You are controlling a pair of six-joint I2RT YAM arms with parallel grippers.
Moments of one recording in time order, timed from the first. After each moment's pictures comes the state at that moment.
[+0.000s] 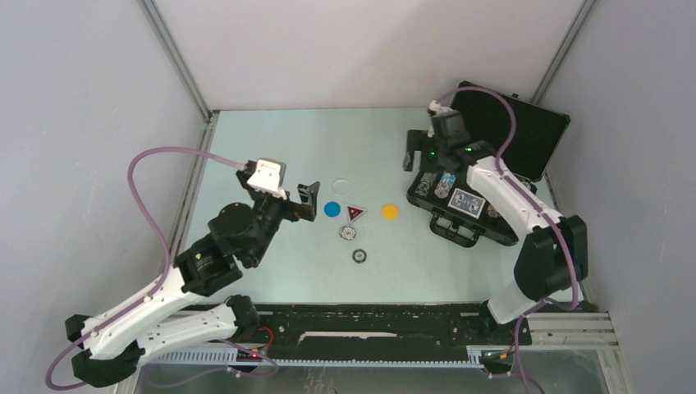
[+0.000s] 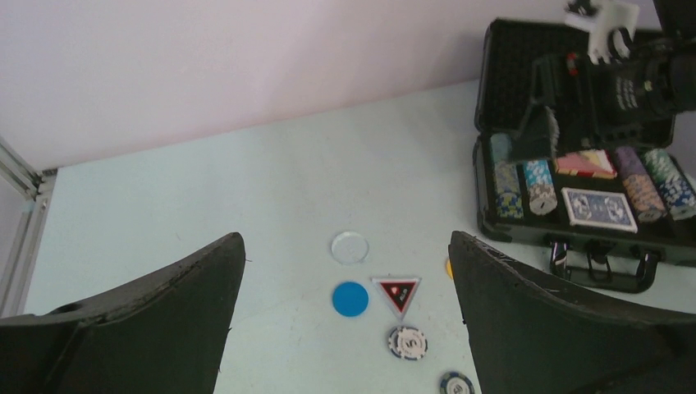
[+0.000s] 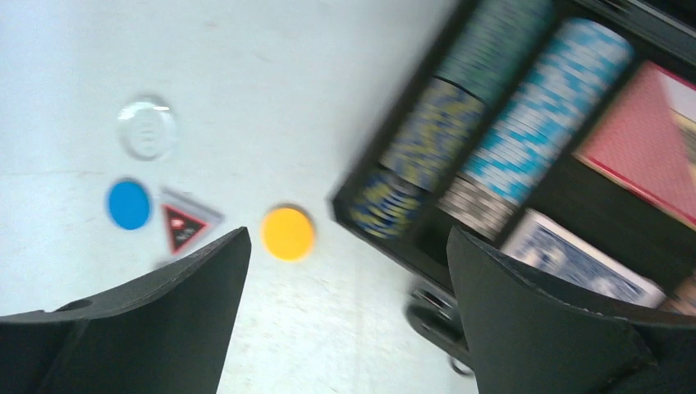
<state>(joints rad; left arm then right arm) -1.00 0.71 0.91 -0.20 -0.67 -0.01 0.34 1.56 1.34 -0.55 0.04 0.34</state>
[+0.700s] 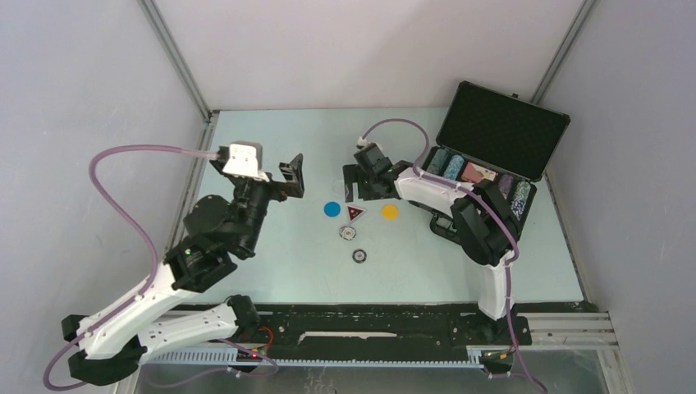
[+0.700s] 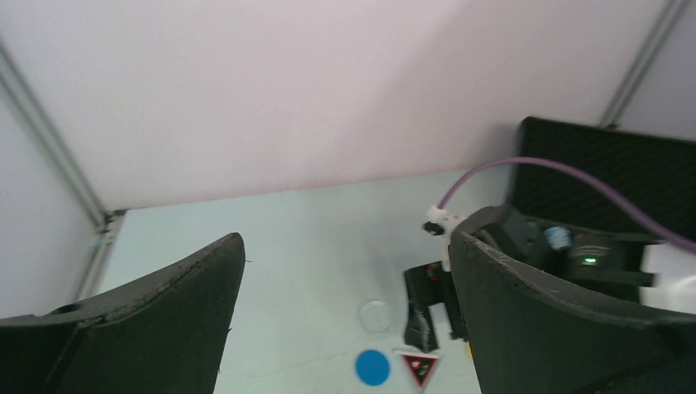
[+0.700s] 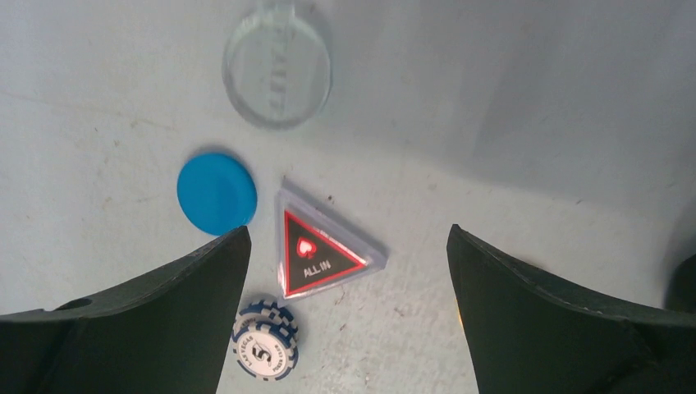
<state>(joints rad) -1.00 0.77 1.08 -0.10 -0.77 0.10 0.69 1.99 1.46 -0.36 0.08 0.49</state>
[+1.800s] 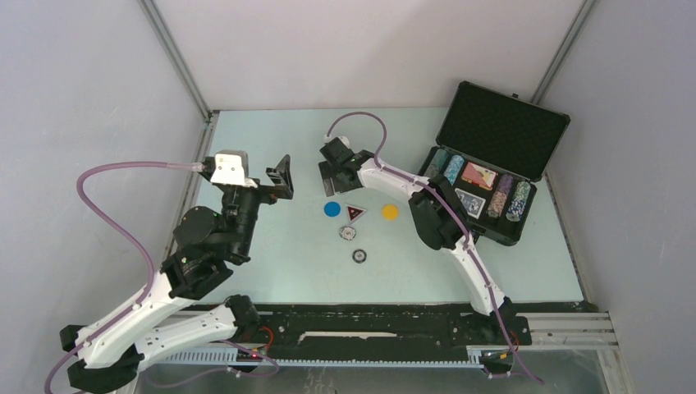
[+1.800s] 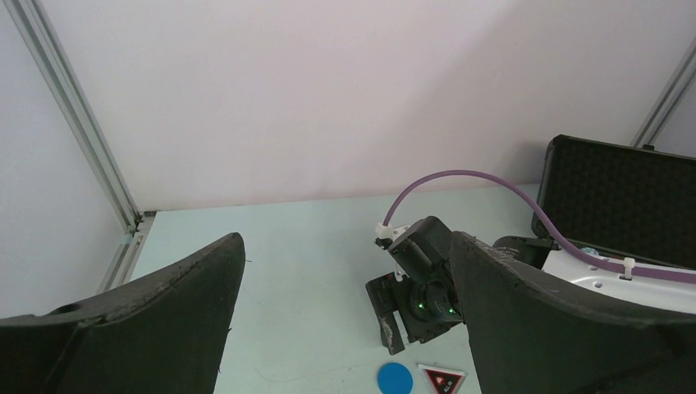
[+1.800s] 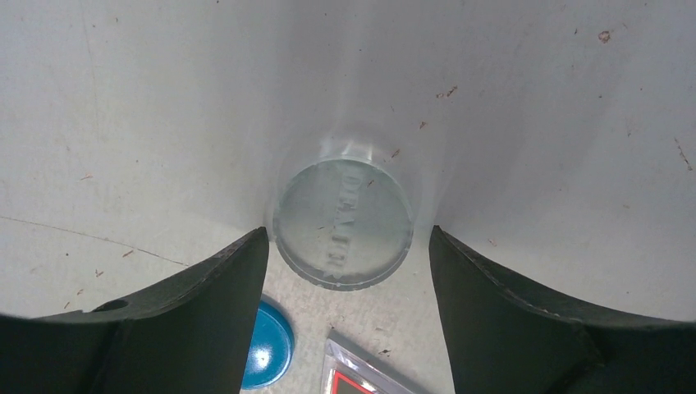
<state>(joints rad) -0.97 0.68 0.95 0.01 -0.81 0.18 0.76 2.41 2.02 -0.59 0.21 0.38</state>
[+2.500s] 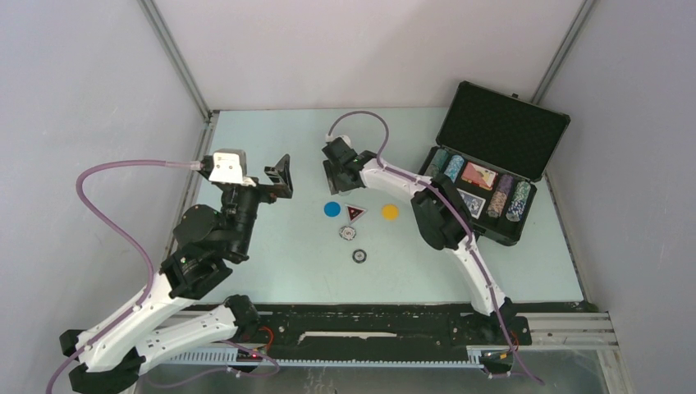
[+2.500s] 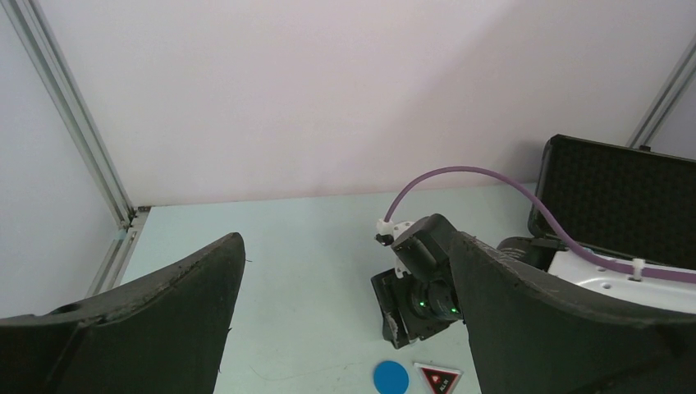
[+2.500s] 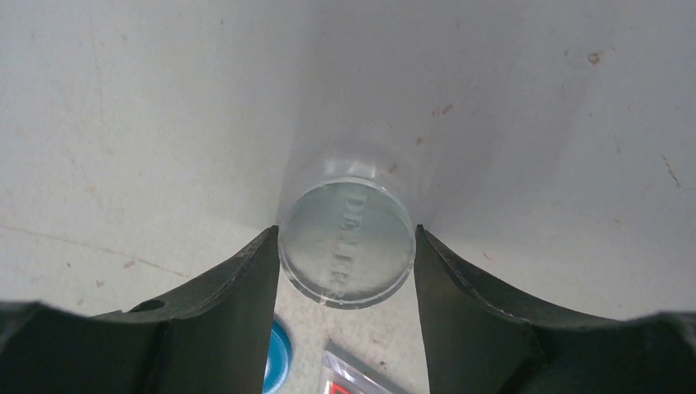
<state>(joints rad) -0.93 0.68 0.95 -0.01 -0.78 0.13 0.75 2.38 1.97 -0.54 0.21 0.36</state>
